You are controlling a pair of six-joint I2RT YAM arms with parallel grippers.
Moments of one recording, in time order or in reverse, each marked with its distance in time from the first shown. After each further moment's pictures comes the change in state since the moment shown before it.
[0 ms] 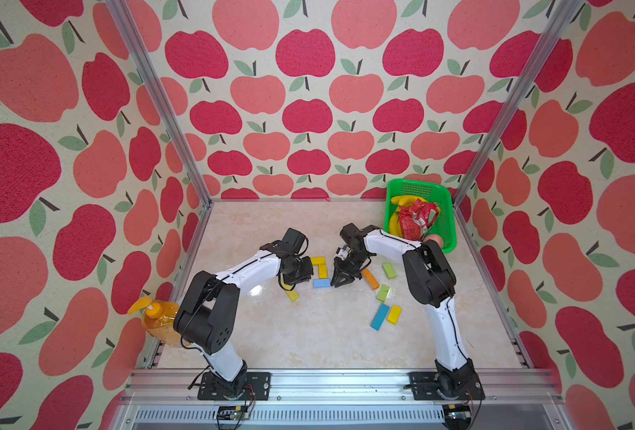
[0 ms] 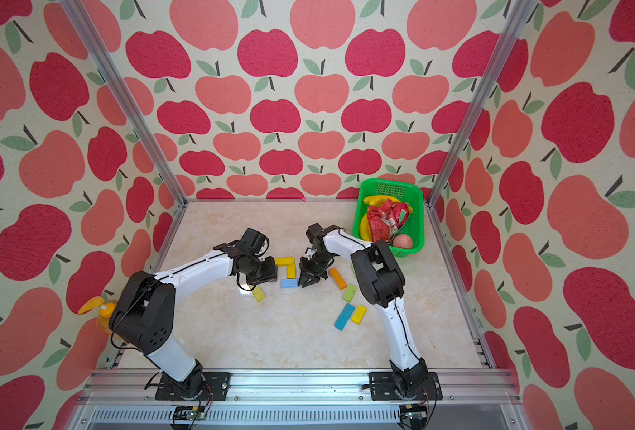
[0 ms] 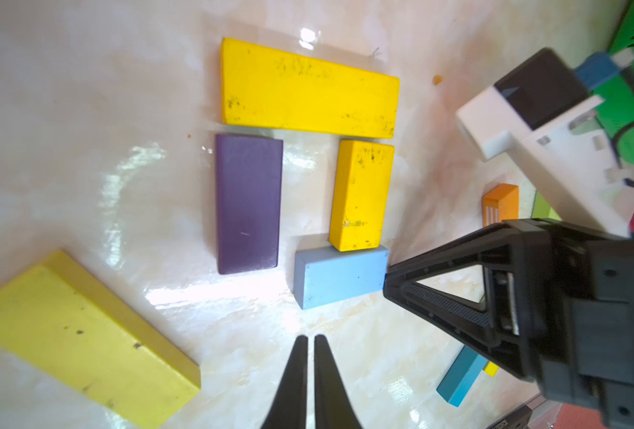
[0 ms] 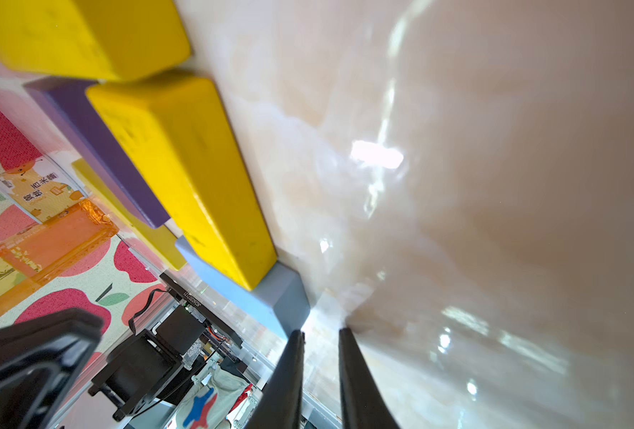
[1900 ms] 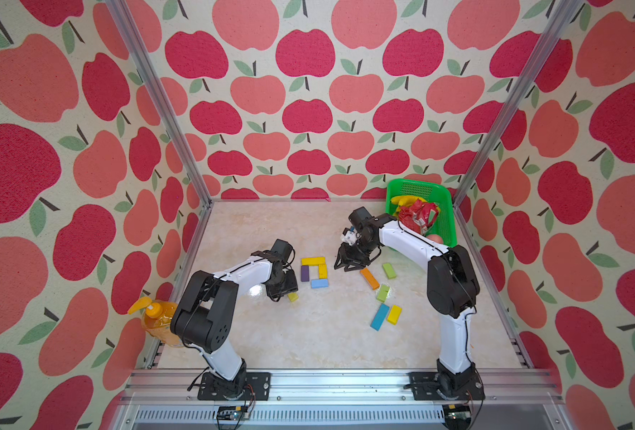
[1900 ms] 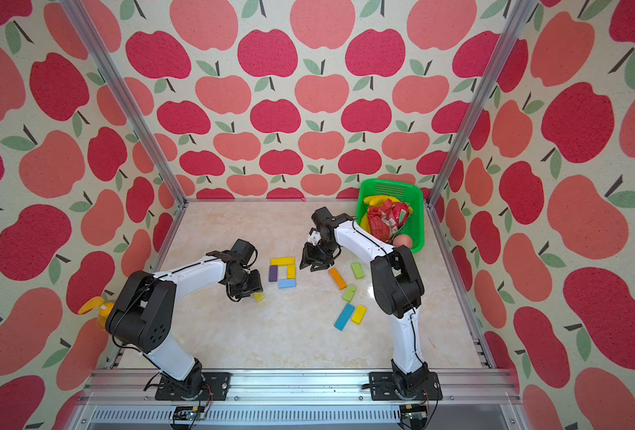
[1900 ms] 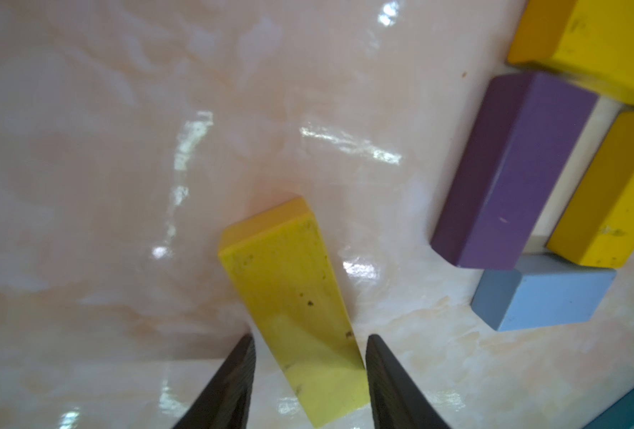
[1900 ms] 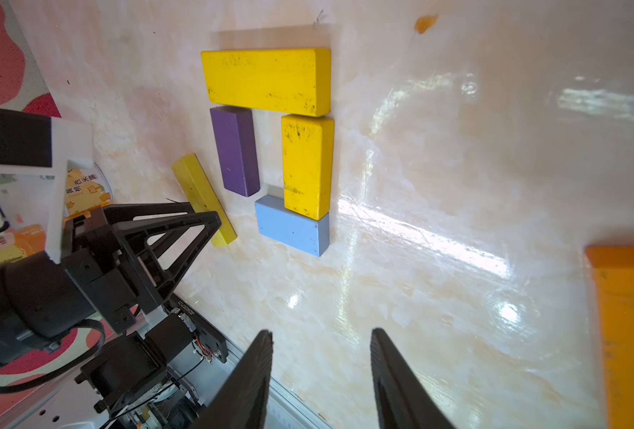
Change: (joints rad) left arm 0.095 0.040 -0.125 -0.082 -0.097 0.056; right arm -0.026 -0.205 -0.001 -0.020 0.134 -0.063
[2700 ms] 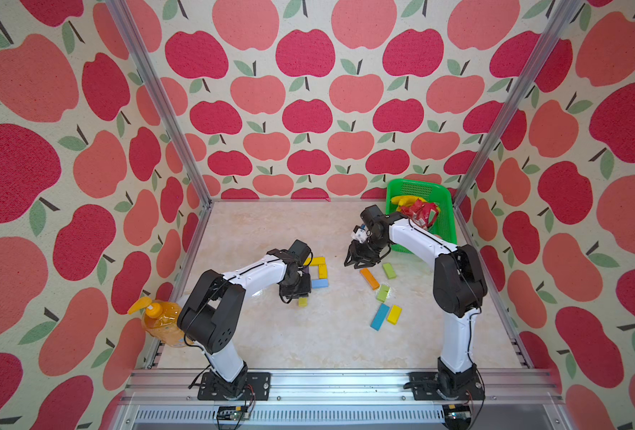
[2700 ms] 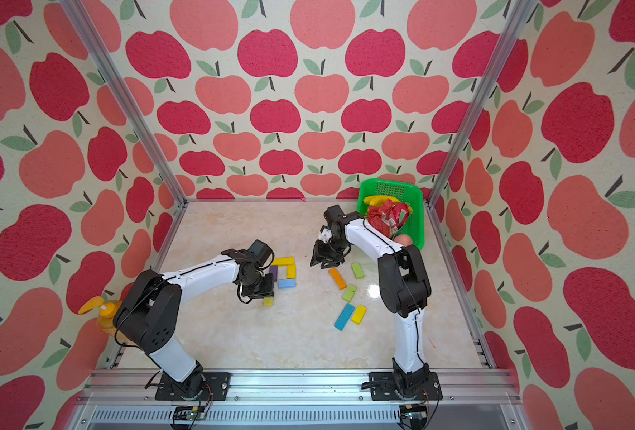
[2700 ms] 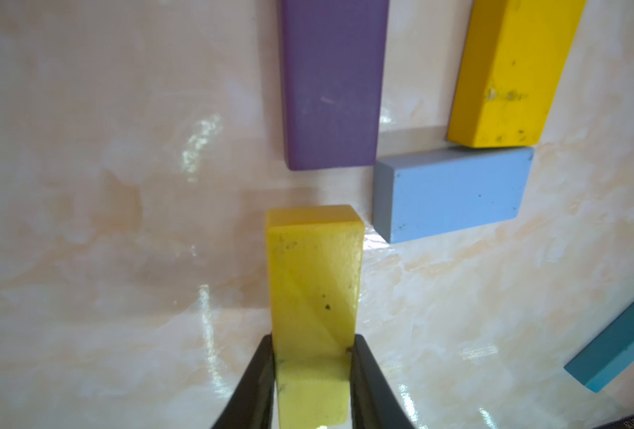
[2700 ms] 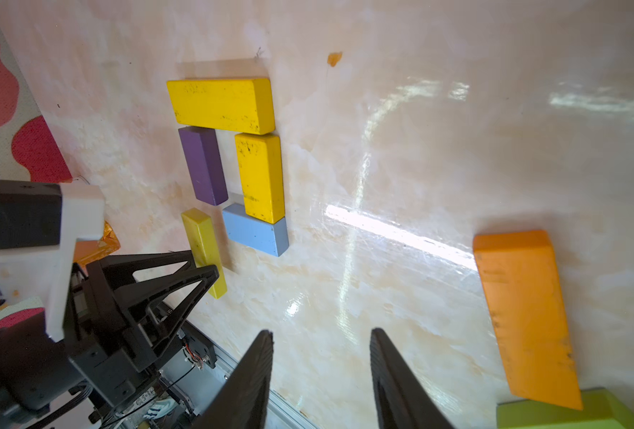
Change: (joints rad) left arm -0.156 0.032 0.098 -0.091 0.016 0.049; right arm -0.088 -0.029 -0.042 -0.010 0.015 -0.053
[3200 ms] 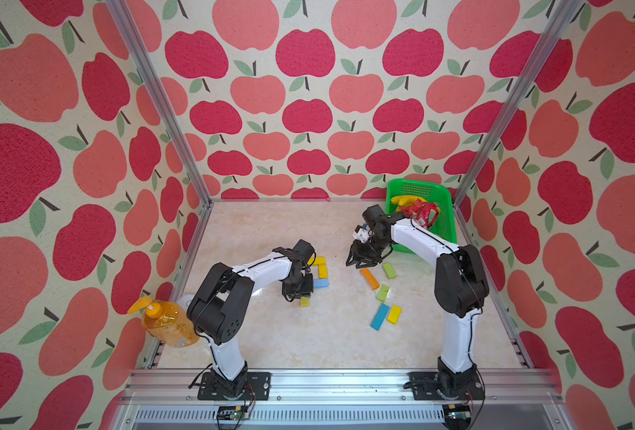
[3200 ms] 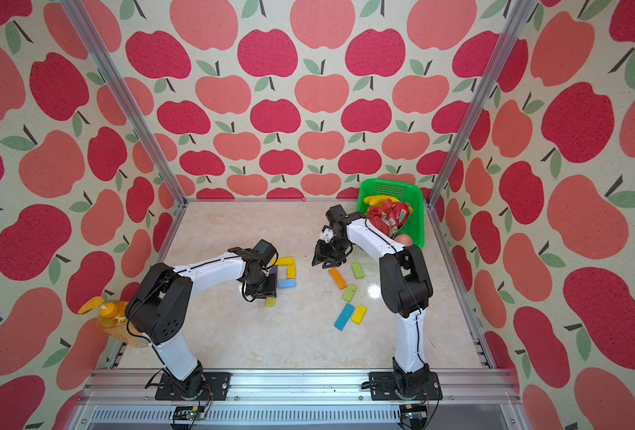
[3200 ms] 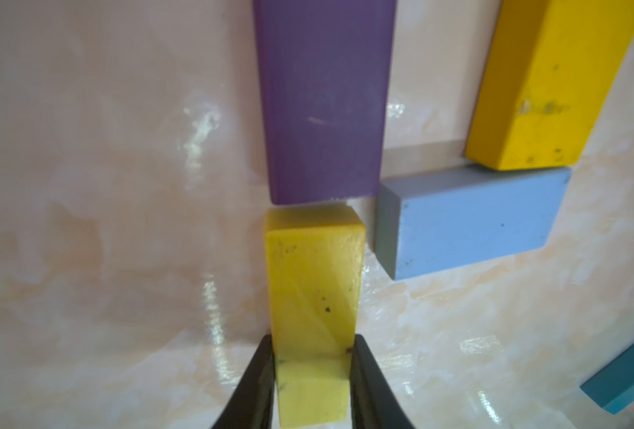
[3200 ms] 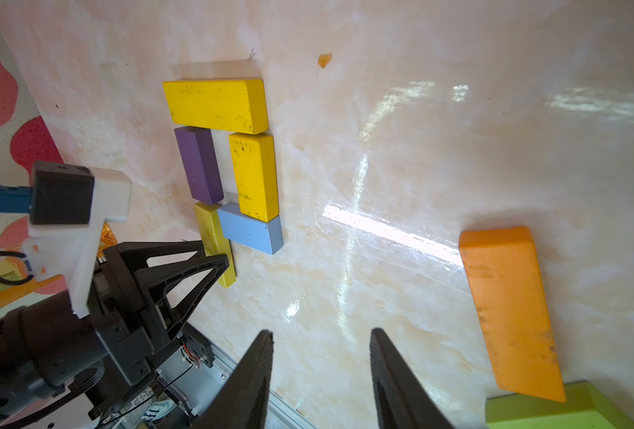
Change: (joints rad) left arm -0.008 0.066 0.037 -0.008 0.003 0.006; right arm -0.010 -0.006 -0.010 0.000 -0.001 -0.010
